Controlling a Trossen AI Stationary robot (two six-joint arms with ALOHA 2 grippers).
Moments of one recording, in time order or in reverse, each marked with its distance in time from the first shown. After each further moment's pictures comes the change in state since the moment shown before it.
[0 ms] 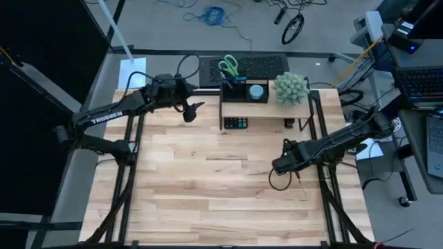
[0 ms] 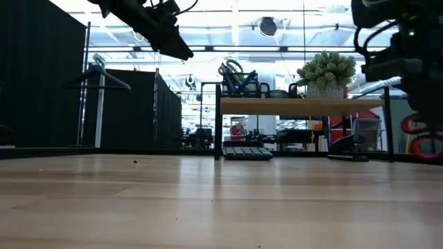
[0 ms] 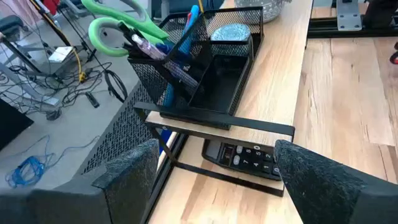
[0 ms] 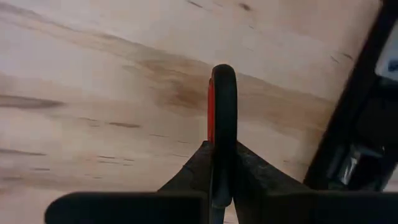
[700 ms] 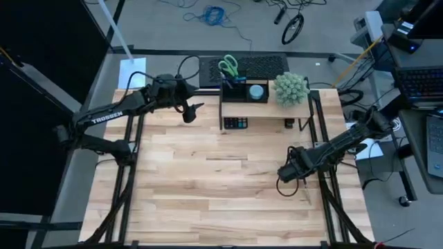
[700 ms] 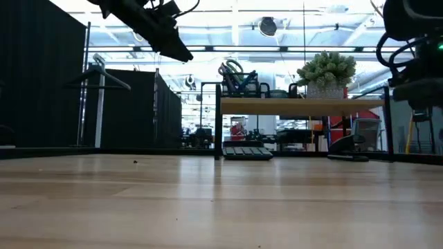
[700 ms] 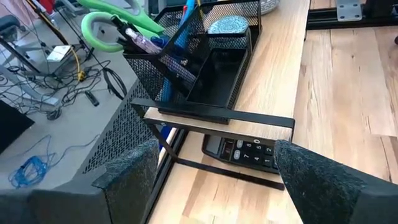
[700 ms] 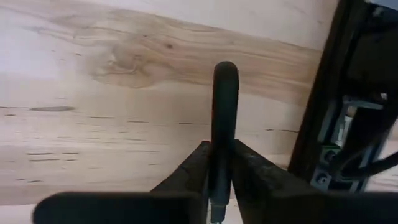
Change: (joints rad) left arm -0.001 0.000 0.000 -0.016 0.000 0.023; right arm 0.107 0.001 -0.093 0.073 -0.048 0.192
